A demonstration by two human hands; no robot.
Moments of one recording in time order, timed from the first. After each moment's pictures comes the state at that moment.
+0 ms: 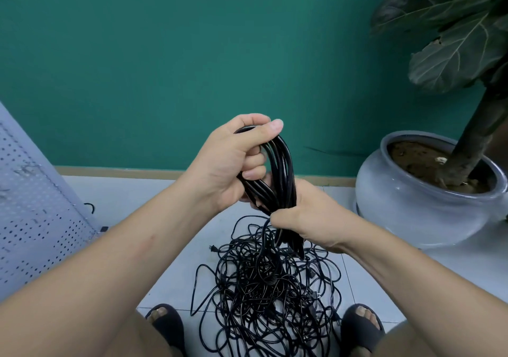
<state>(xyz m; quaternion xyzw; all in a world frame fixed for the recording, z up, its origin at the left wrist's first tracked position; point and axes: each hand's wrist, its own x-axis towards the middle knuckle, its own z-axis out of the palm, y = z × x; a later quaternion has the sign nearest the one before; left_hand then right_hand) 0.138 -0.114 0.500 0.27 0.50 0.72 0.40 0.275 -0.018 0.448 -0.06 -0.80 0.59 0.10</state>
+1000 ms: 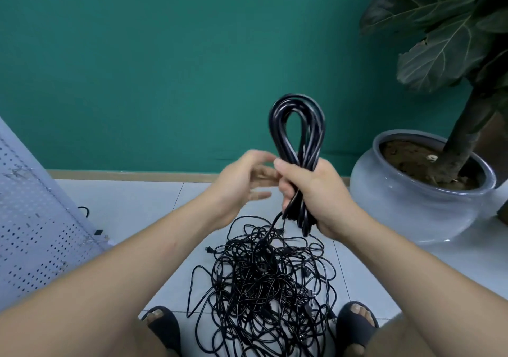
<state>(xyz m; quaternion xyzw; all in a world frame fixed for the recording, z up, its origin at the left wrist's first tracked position) 0.137 -0.091 0.442 0.35 0.60 0.59 0.41 0.279 -0.004 0.451 -0.22 -0.68 0.65 0.27</state>
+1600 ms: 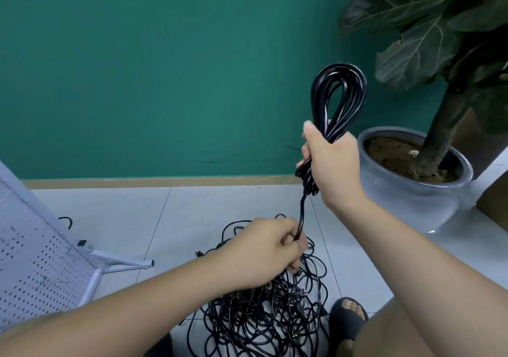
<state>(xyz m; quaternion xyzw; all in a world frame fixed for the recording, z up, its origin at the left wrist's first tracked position) 0.209 -0.115 0.408 0.56 0.68 0.31 0.35 0.279 0.051 0.458 -0.33 -0.64 0.50 0.48</state>
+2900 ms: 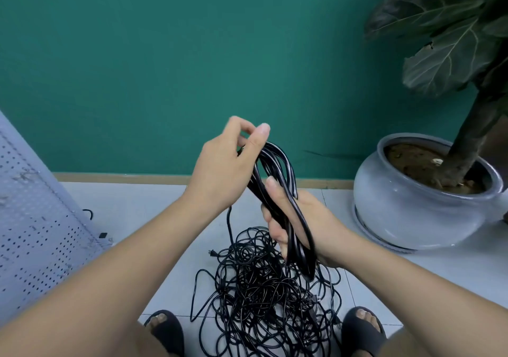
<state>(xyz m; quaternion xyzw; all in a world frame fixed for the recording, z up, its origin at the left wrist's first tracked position) 0.128 -0.115 0.483 0.41 0.77 0.49 0.05 0.281 -0.034 0.439 -0.22 -0.69 0.68 0.08</state>
